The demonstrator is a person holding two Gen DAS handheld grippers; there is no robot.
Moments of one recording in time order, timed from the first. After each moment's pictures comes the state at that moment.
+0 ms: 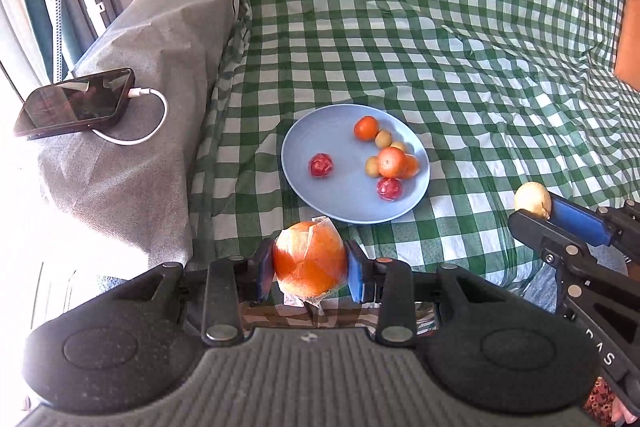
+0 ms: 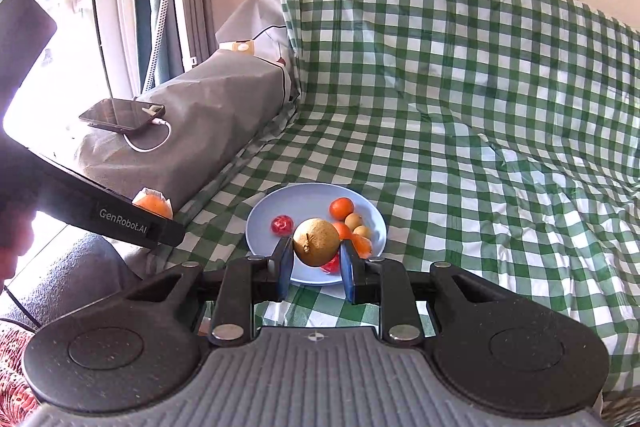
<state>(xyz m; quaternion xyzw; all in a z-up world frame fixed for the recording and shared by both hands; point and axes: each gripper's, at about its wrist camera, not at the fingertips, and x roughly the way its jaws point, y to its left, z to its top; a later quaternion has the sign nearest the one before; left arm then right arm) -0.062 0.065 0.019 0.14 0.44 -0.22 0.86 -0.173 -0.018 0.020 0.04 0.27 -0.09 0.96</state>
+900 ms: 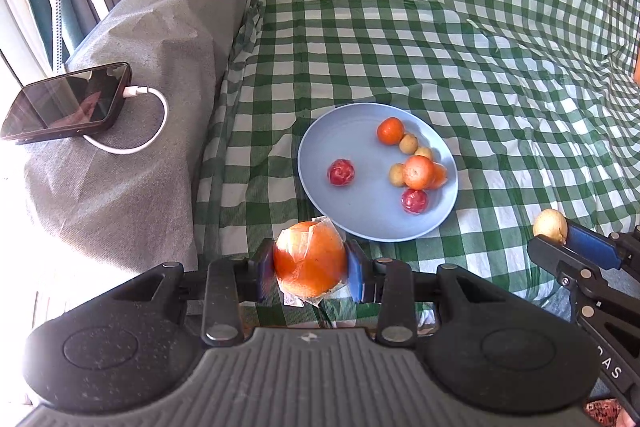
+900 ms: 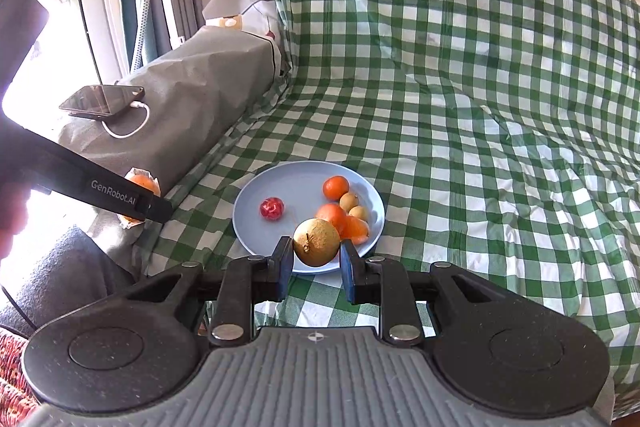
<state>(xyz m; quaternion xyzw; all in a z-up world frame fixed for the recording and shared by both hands) -0.016 0.053 0.001 0.14 0.46 -0.20 0.85 -0.139 -0.035 0.000 0.06 0.31 -0.09 0.94</state>
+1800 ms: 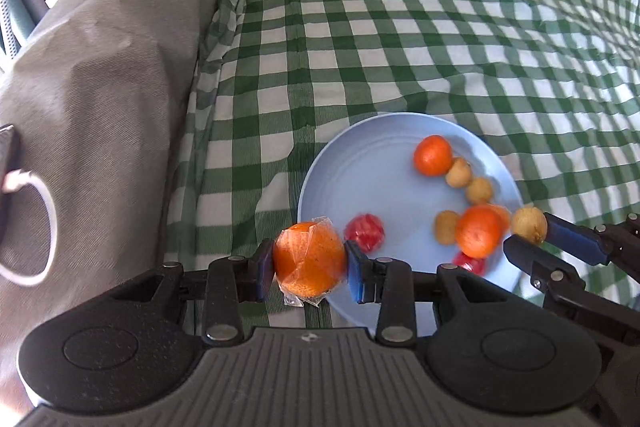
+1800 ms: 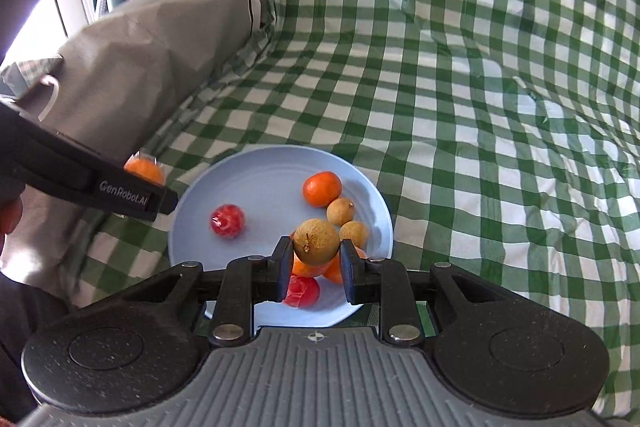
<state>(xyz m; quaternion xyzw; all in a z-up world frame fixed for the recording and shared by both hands) 0.094 -0.019 -0.068 0.19 0.49 -0.19 0.83 -0.009 -0.077 -0.061 0.06 0.38 -0.09 0.92</state>
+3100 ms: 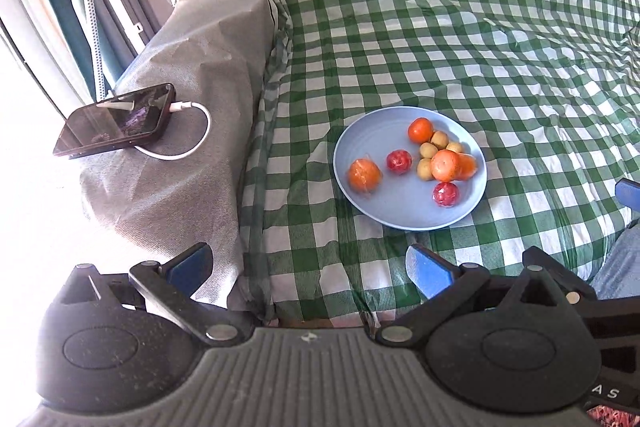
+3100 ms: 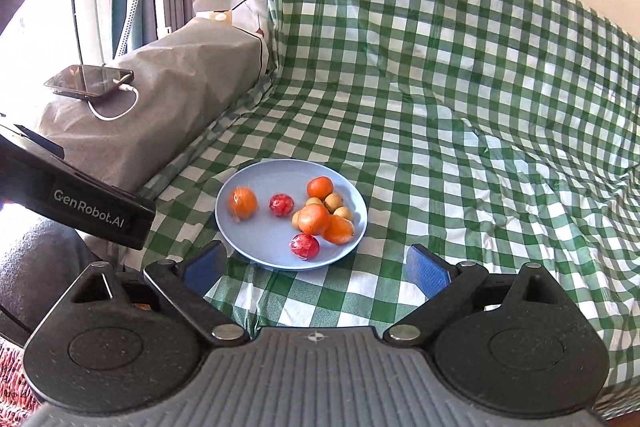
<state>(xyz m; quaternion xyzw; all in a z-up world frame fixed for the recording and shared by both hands) -0.059 0.059 0.009 0.20 0.40 -0.16 0.88 -0.144 -0.005 -0.006 0.01 0.30 -0.14 0.94</state>
